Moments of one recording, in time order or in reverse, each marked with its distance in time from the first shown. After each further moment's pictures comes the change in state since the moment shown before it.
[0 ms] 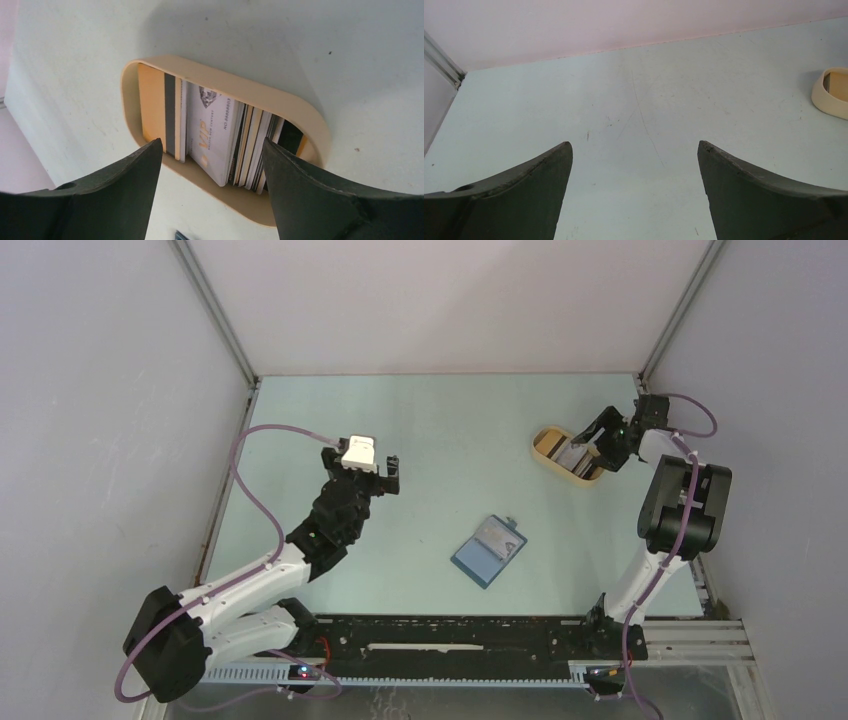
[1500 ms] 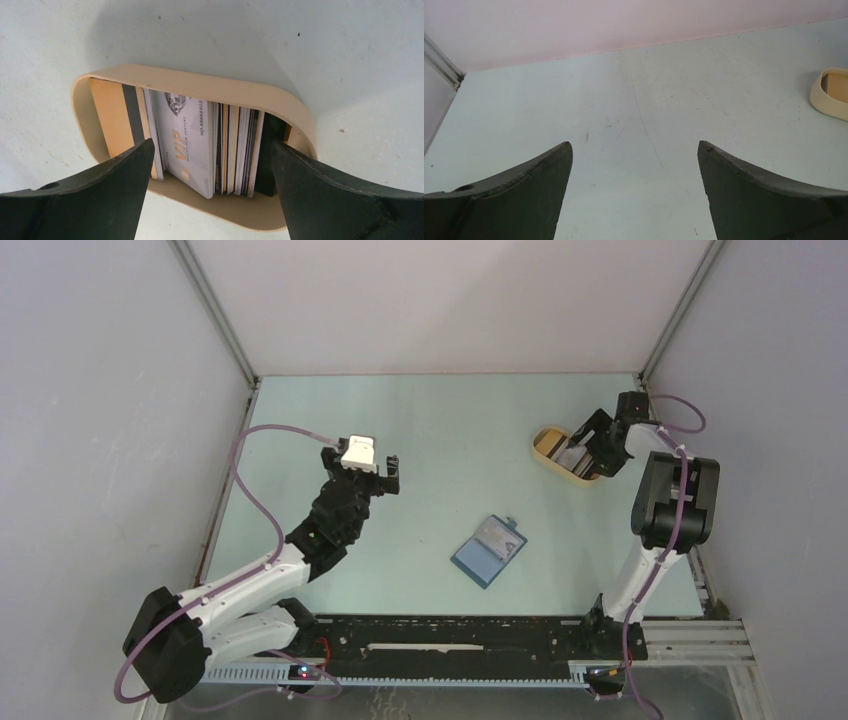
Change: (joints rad) left arm 0.000 -0.002 0.000 0.000 0.006 0.000; right arm 0.087 0.026 0.044 -0.109 0.264 0.067
